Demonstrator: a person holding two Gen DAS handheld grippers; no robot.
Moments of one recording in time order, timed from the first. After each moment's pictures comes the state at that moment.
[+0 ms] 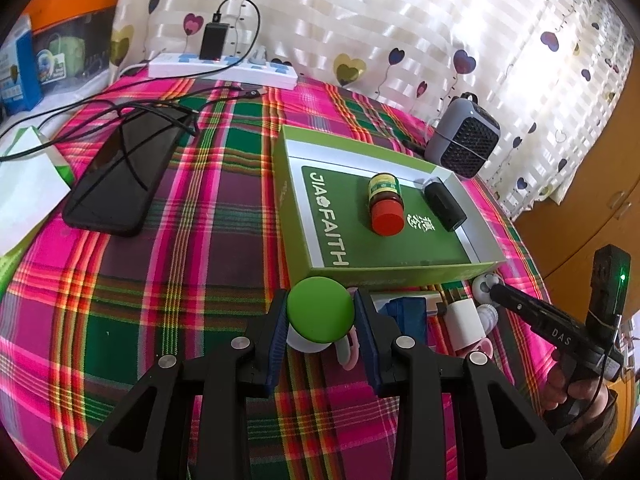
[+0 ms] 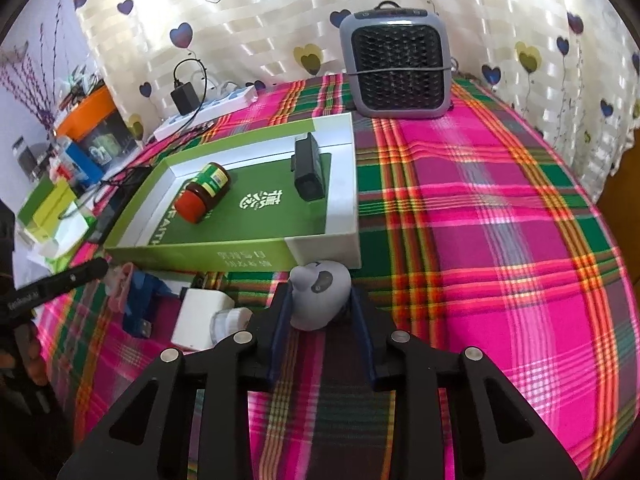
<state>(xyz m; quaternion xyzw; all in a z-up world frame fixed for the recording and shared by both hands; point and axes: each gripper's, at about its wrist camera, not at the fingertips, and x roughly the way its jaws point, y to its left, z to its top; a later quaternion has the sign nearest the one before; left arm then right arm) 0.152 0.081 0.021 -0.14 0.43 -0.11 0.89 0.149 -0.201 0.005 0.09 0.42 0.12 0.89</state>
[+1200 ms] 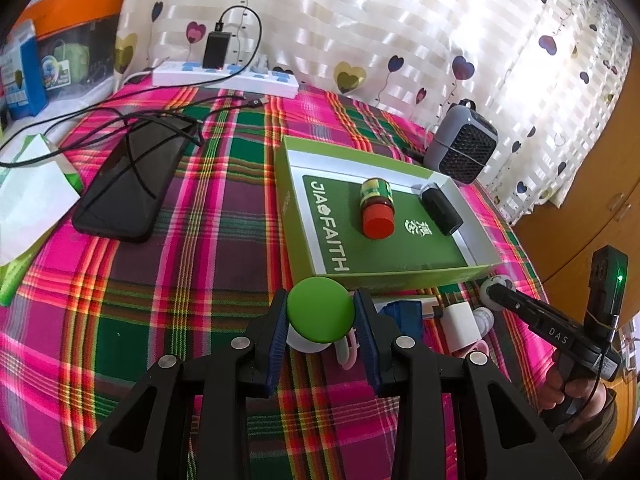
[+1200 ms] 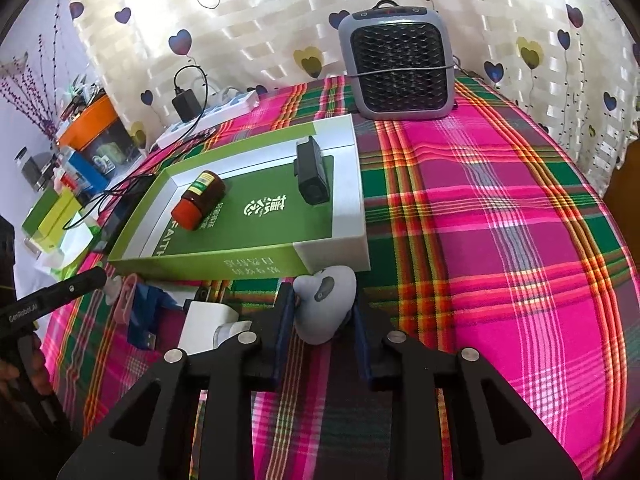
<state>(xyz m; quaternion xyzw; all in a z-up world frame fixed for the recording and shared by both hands) 0.147 0.083 0.029 -0.14 0.41 -0.11 0.89 0.150 -0.202 0.006 0.09 0.41 0.13 0.90</state>
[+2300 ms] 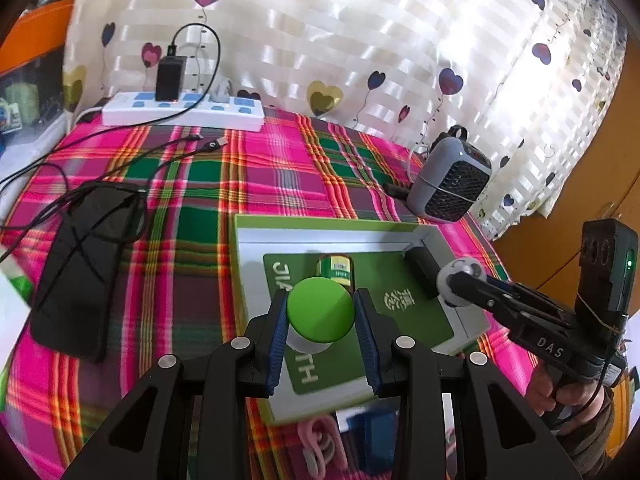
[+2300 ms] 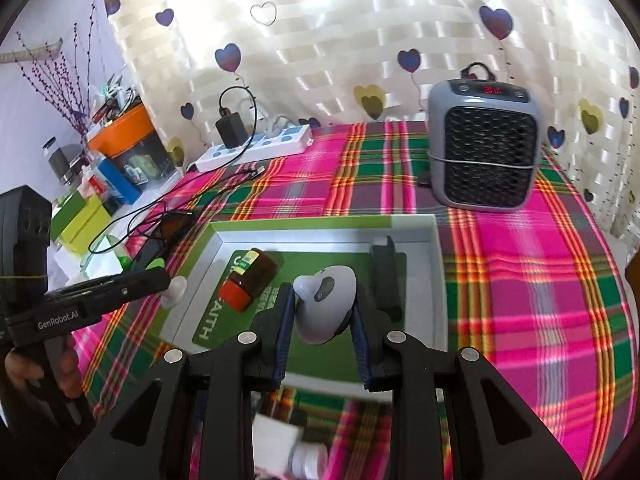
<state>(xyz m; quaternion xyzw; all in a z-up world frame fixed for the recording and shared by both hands) 0.231 0.066 0.052 -0.14 0.41 -0.14 0.89 0.216 -0.153 0.049 0.06 0.38 0.20 0.90</state>
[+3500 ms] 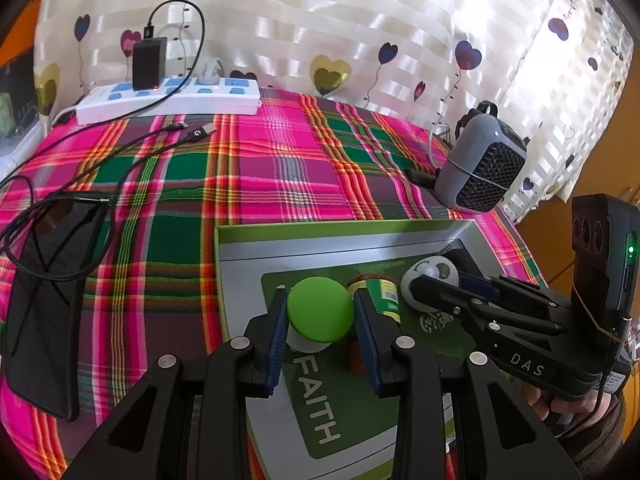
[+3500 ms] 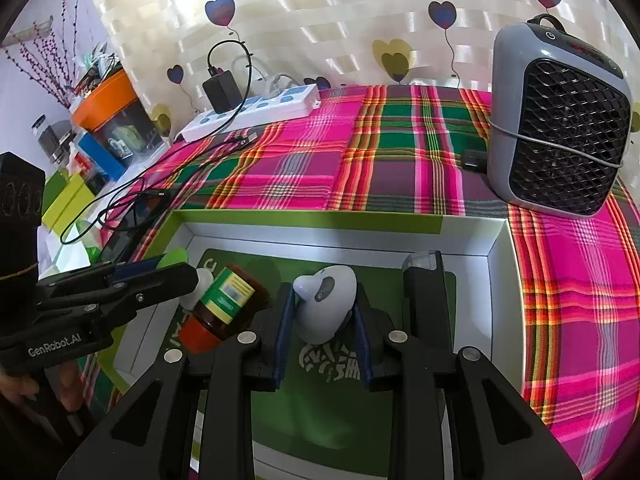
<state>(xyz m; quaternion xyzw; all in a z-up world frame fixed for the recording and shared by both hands) 0.276 0.049 0.022 -0.11 0.43 -0.13 0.89 0.269 -0.128 0.011 0.04 0.43 0.22 0.88</state>
